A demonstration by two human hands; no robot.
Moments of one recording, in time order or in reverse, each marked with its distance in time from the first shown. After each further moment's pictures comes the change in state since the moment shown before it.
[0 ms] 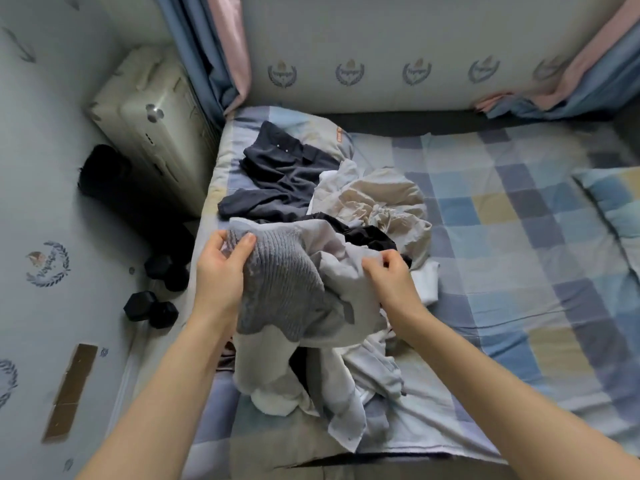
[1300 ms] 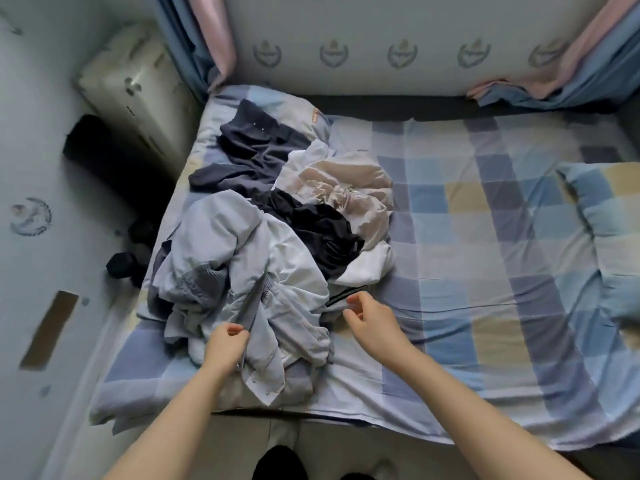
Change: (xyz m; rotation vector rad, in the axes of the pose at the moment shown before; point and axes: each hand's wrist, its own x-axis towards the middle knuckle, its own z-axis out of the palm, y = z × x) left_hand -0.167 -0.169 0.105 0.705 0.088 -0.619; right_hand -0.037 0.107 -0.206 -0.587 -0.340 -0.068
